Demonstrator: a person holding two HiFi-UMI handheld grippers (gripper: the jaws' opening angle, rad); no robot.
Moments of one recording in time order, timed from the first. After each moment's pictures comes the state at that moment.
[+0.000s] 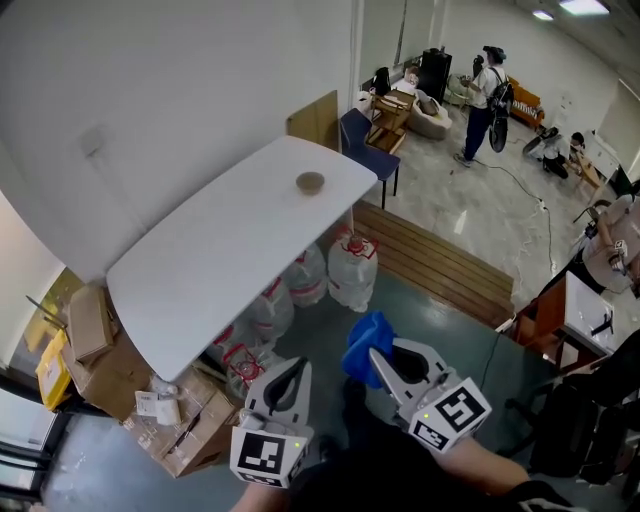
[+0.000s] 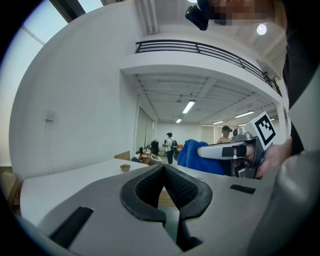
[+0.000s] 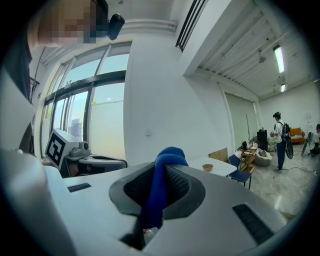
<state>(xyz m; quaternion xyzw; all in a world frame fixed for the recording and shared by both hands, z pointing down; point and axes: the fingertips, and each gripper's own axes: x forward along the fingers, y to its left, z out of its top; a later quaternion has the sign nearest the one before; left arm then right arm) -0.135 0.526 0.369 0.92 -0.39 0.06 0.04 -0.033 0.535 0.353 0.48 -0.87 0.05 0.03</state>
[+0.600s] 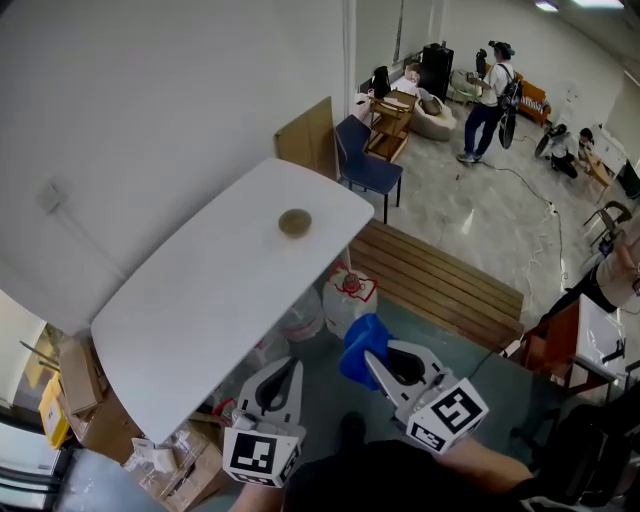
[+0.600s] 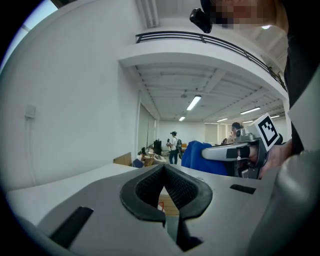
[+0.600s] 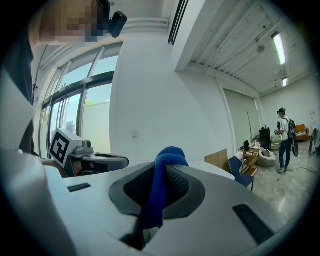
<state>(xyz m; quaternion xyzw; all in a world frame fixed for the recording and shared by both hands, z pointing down) -0.045 0.329 0.373 0.91 -0.40 0.08 0.03 0.063 0.345 0.361 0.47 -0.88 0.06 0.02</state>
